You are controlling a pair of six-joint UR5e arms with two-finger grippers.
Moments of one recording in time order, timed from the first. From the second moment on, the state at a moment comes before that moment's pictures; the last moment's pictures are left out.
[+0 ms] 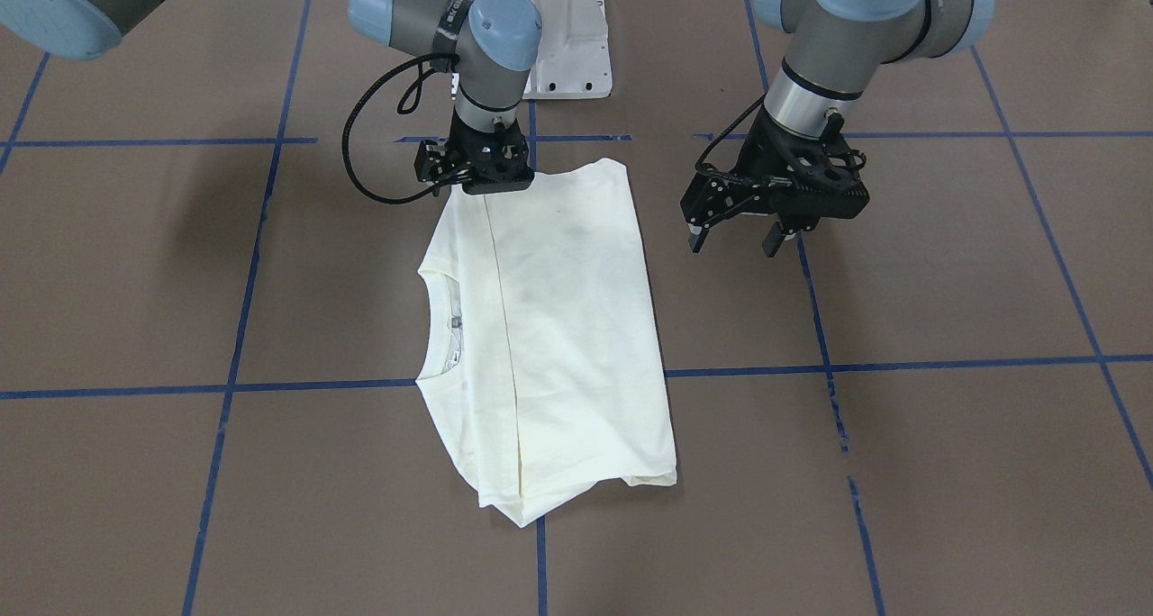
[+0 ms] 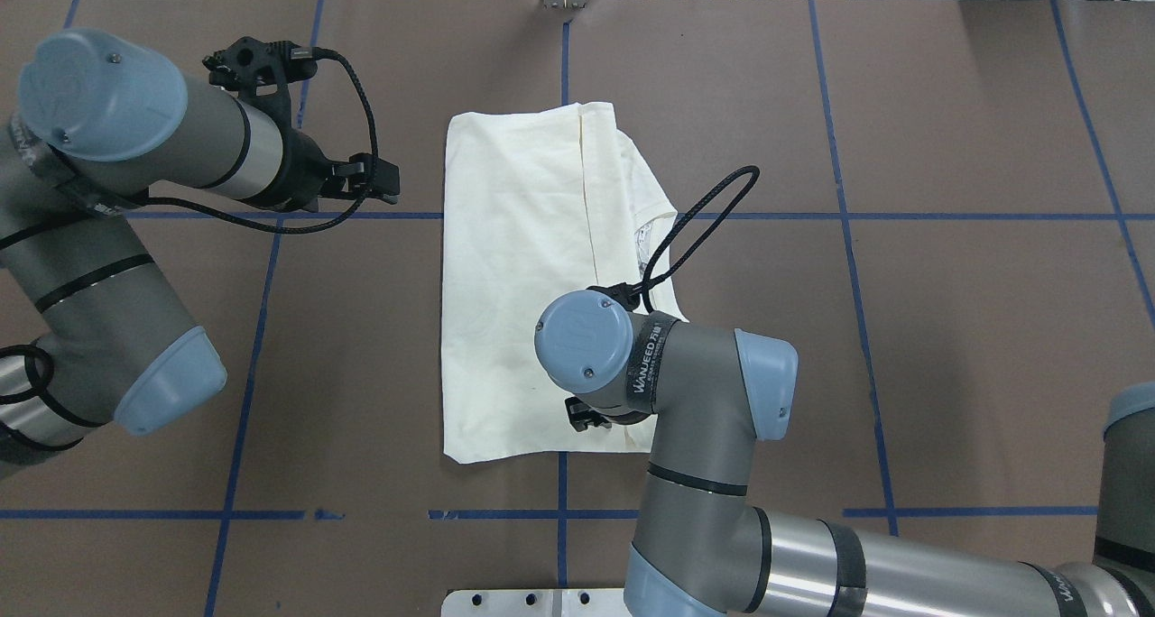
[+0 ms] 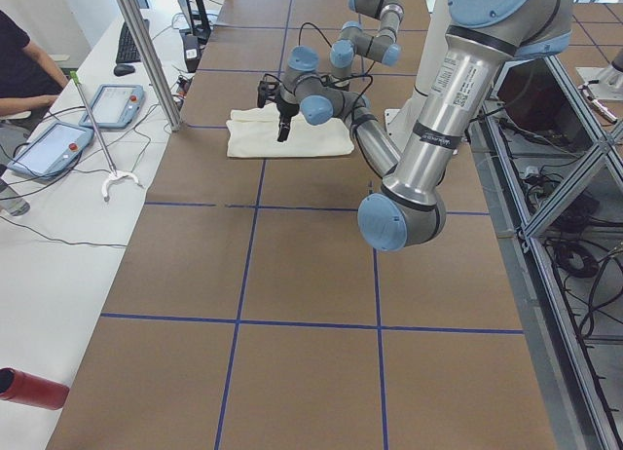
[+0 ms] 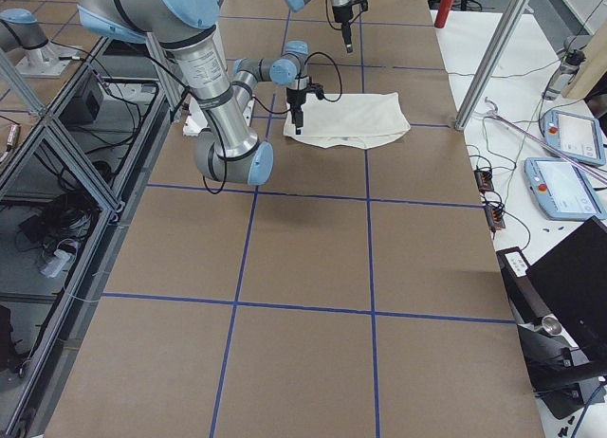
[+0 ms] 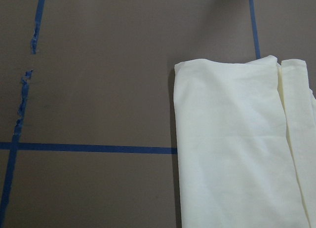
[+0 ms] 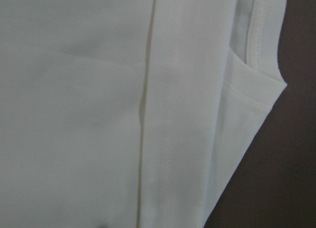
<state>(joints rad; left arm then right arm) -0.76 -2.01 -1.90 -1.78 -1.90 -1.16 0.33 -0.85 1.68 -1.91 1.73 1.04</state>
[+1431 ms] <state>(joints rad) -0.74 -2.01 -1.90 -1.79 -1.90 -1.17 0.38 -0.86 1.66 -1.97 1.73 1.01</state>
